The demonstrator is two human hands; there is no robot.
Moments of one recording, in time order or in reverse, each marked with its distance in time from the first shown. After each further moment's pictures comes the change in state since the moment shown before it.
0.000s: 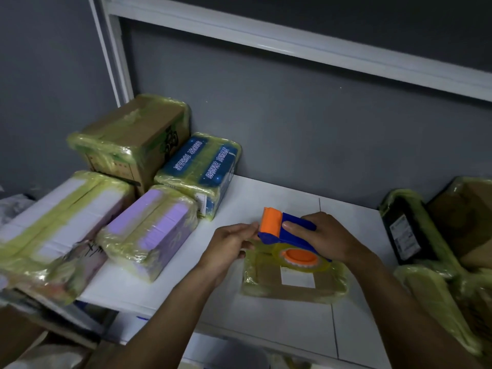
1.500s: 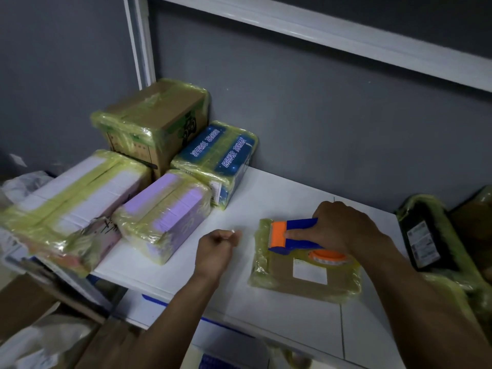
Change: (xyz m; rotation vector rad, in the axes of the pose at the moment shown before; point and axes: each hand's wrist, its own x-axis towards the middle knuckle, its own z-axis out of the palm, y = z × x) left_hand 0.005 -0.063 -0.031 -0.074 0.533 -0.073; right_hand 0.006 -0.045 -0.005 -0.718 -0.039 0.139
